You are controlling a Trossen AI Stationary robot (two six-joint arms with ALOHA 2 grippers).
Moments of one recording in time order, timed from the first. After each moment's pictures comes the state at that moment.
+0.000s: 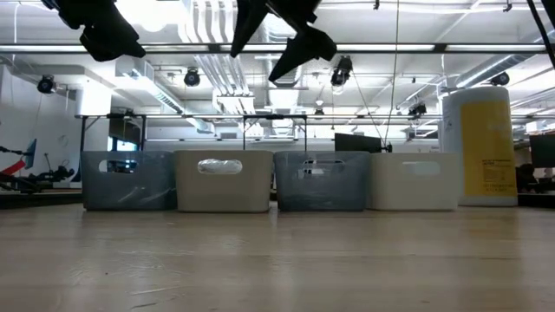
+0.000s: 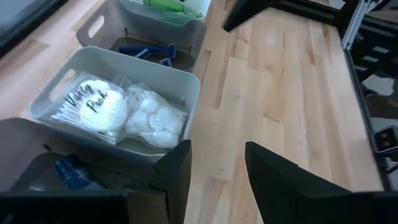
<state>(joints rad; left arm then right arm) -0.18 0.70 0.78 -0.67 -0.20 -0.40 0.09 1.92 1.81 -0.81 0.36 0.78</state>
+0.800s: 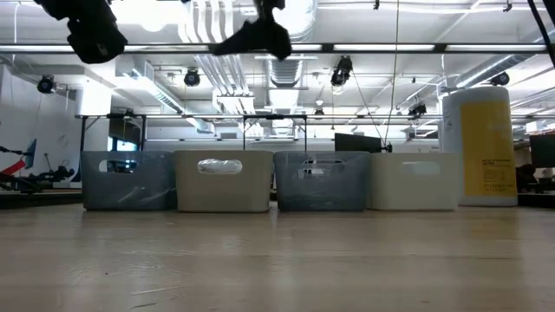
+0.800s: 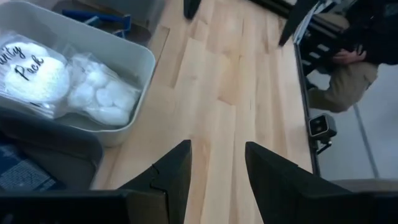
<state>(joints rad) -0.18 0.69 0.78 -0.68 -0.02 -0.52 0.11 1.92 1.72 -0.43 0.06 0.56</state>
